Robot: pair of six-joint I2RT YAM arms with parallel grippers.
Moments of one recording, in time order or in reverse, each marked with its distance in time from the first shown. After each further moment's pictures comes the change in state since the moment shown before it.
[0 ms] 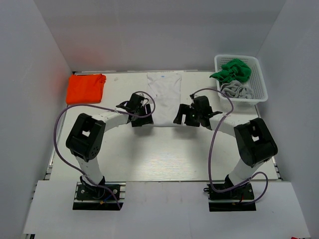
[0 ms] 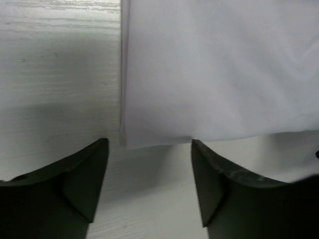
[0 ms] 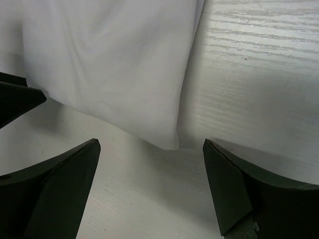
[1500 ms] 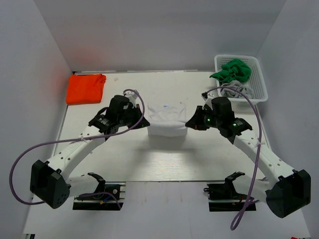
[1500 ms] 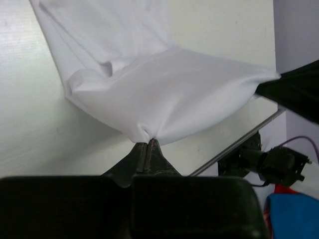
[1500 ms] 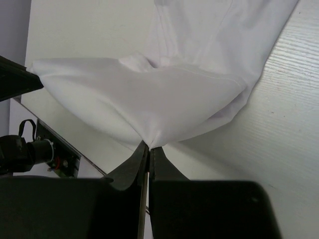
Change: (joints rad) left arm -0.060 -0.639 -0.171 -0.156 0.232 -0.051; right arm 0.018 -0.594 -0.028 -0.415 -0.126 -0.010
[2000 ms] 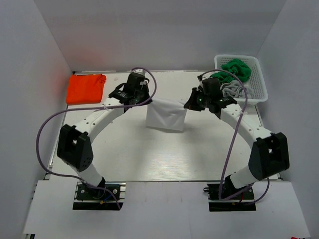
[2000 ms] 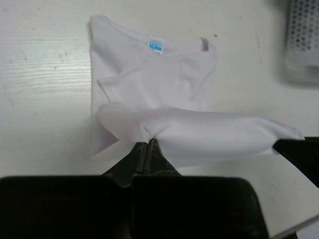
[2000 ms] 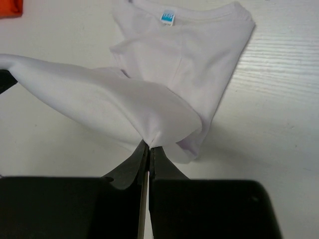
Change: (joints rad) left arm 0.014 0.441 0.444 -0.019 -0.305 0.034; right arm -0.048 0.377 0.278 0.045 0.144 -0.012
